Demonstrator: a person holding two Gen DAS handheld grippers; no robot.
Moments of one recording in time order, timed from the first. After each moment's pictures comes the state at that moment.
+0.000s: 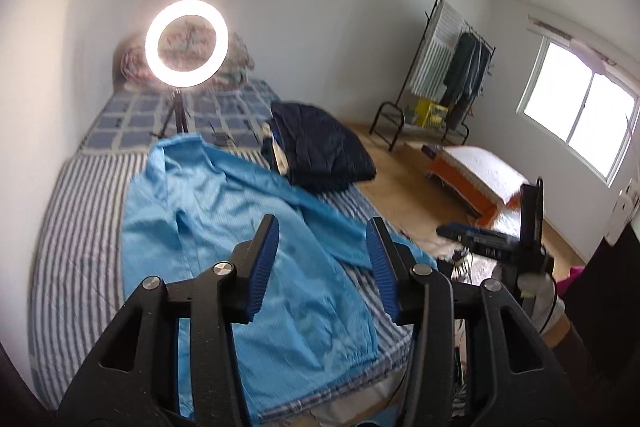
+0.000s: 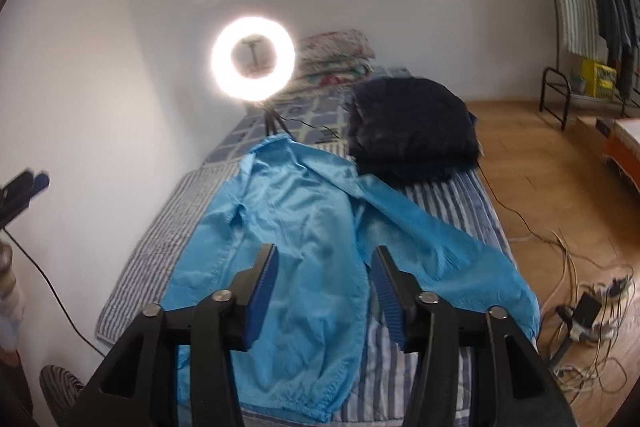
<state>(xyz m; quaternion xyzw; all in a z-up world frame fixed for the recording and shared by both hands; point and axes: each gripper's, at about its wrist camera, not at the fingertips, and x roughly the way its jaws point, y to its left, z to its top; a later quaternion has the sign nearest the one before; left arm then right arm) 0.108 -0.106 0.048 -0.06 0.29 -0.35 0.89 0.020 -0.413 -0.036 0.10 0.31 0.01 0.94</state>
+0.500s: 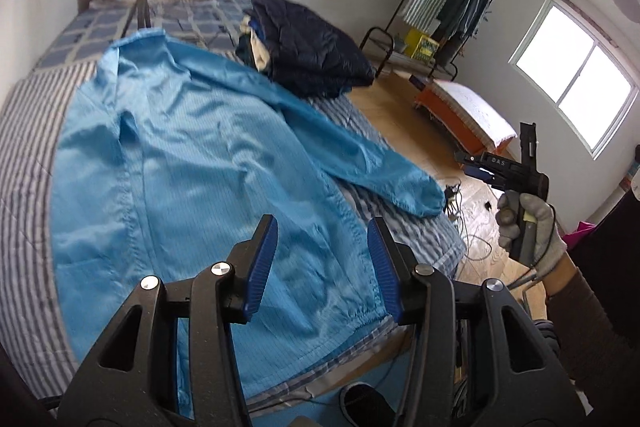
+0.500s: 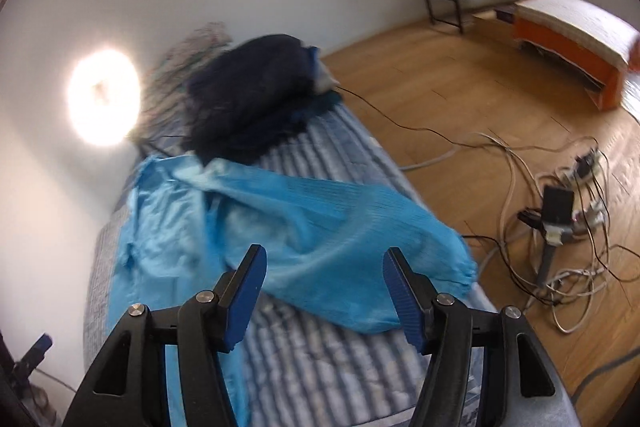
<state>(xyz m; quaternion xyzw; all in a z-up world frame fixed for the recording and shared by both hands) 0.142 -0.175 -0.088 -0.05 0.41 -0.39 0.82 0.026 -0.586 -0.139 0.26 0.36 -0.15 0.89</state>
